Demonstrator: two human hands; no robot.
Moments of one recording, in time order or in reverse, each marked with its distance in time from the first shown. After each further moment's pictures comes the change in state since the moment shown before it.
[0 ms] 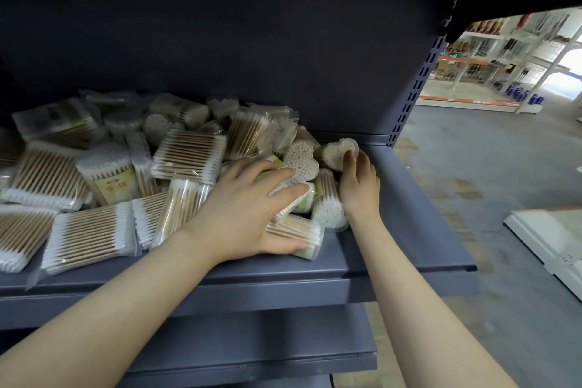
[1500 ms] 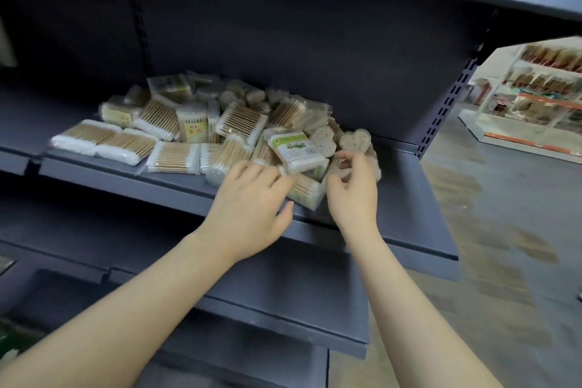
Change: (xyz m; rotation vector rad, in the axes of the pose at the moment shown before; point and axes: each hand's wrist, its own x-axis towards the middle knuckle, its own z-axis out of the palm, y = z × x) left_hand -0.046 0.113 -0.077 0.203 -0.068 -0.454; right_hand -0.094 -0.034 -0.052 0.171 -0.201 -0.329
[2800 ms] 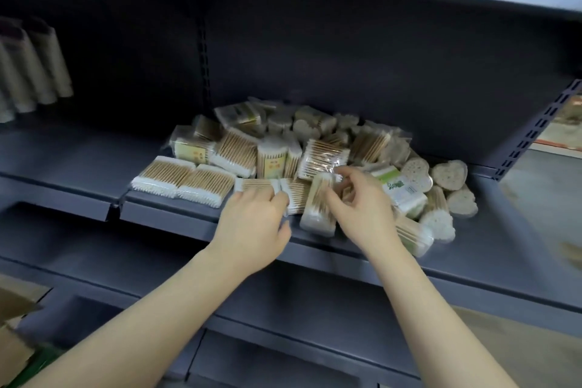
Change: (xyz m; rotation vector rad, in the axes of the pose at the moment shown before) left_hand -0.024 -0.148 0.009 0.002 -0.131 -0.146; right_hand 0.007 -0.067 0.116 -0.263 -0.220 -0.083
